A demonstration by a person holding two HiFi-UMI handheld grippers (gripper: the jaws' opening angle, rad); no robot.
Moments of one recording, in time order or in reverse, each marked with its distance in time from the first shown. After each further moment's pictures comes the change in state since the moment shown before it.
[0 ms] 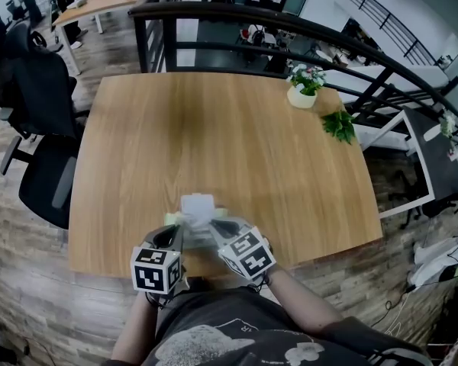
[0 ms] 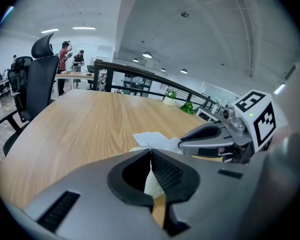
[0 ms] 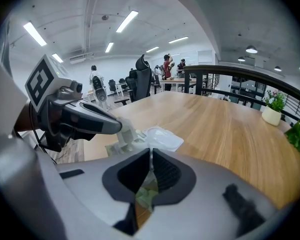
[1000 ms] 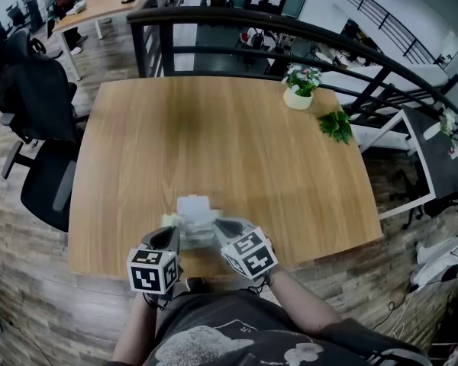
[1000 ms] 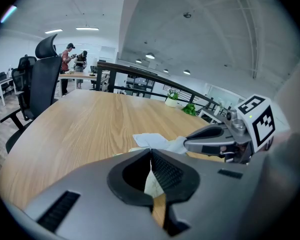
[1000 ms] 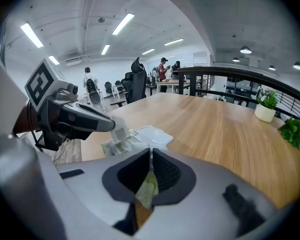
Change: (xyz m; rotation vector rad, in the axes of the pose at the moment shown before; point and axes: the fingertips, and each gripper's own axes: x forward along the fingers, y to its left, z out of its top) left arm -0.004 -0.003 0.002 -0.024 -0.010 0.027; right arm -0.015 -0.016 -0.005 0.029 -0.023 -0.037
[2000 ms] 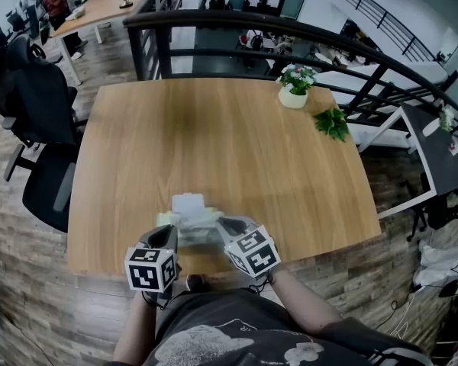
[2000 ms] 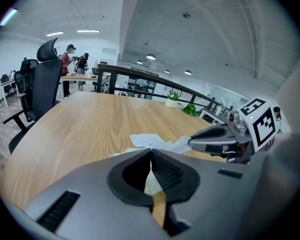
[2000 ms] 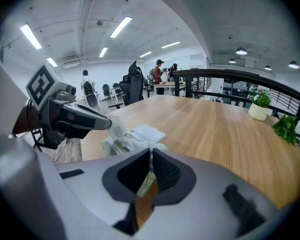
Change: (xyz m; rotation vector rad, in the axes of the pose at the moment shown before) left arm -0.004 -0.014 0.001 0.003 -0.008 0.025; right arm -0.022 -0.014 -0.011 0.024 -0.026 -0.021
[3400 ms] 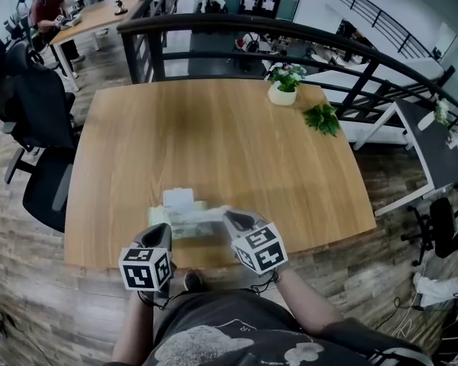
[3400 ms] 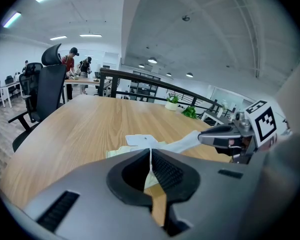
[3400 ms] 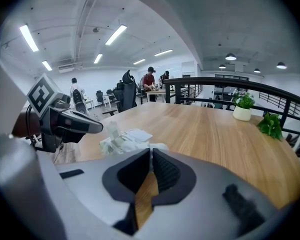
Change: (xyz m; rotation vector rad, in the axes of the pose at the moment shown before) left arm -0.014 -0.026 -0.006 -0.004 -0.040 0.036; right arm -0.053 -0.028 -0.012 0.044 -0.082 -0.074
